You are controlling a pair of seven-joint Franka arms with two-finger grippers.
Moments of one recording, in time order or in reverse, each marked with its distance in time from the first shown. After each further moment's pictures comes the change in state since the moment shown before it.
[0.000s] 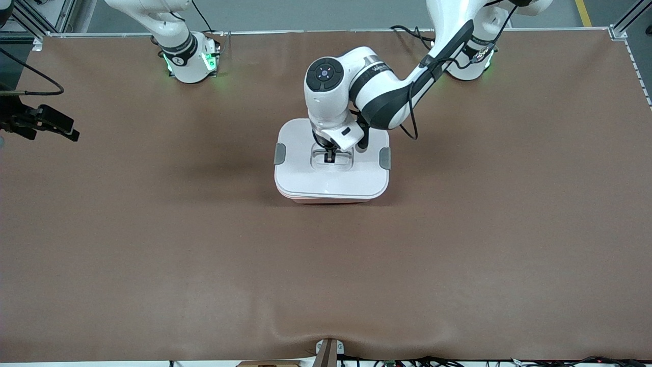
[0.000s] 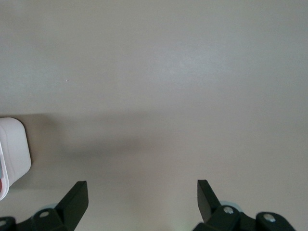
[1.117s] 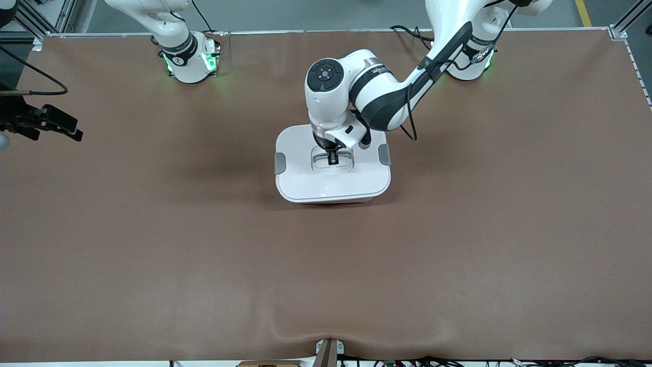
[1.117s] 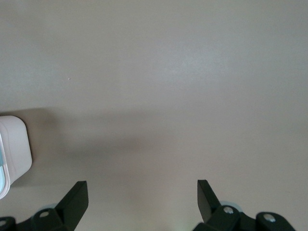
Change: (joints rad) left arm -0.003 0.001 0.001 -0.026 0.038 0.039 -0.190; right arm 0.000 0.001 0.008 0.000 0.000 -0.001 0.000
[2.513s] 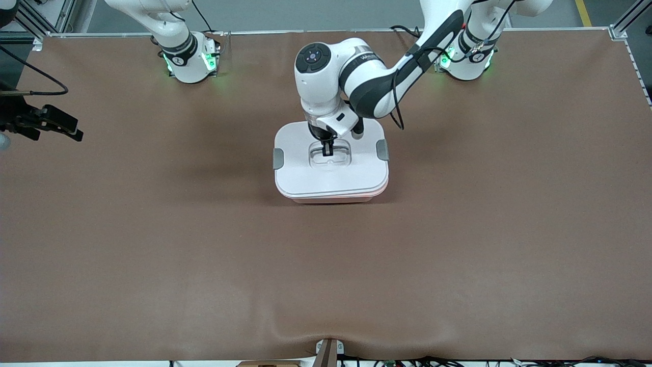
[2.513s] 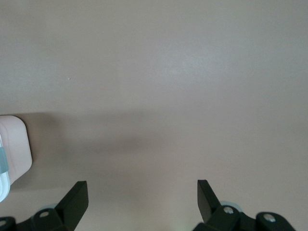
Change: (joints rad) left arm -0.045 -0.034 -0.002 -0.042 0.067 0.004 -0.037; right arm 0.000 0.000 0.001 0.000 0.000 0.000 0.000
